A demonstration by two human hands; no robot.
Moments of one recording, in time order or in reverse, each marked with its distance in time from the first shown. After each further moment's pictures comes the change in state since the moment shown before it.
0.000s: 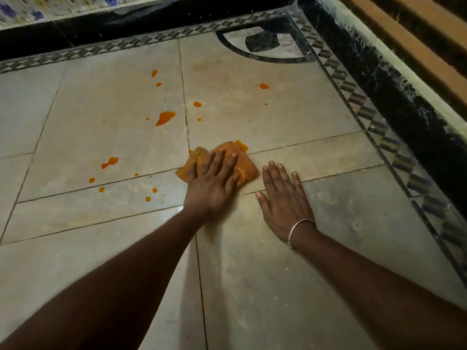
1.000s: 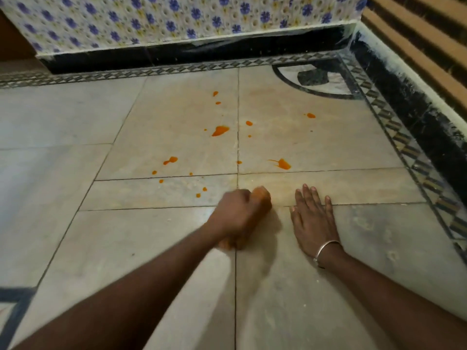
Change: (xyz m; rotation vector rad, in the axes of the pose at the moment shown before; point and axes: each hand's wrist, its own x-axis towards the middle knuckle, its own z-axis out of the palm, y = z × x) left_hand -0.083 0.029 -0.114 -0.557 -0.150 -0.389; right_hand -0.010 -0.025 -0.019 0.087 -0.067 -0.002
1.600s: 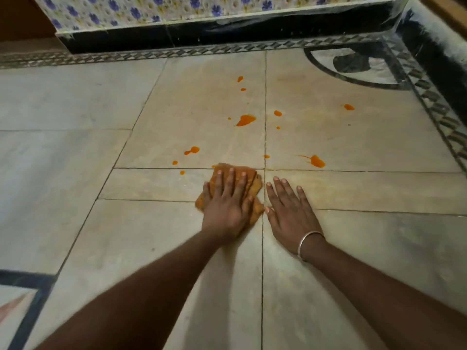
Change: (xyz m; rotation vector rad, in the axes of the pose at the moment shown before) left_hand 0.049 -0.129 0.020 0.519 0.189 0.017; right_hand 0.038 -0.090 0.039 -0.148 -0.068 -0.291
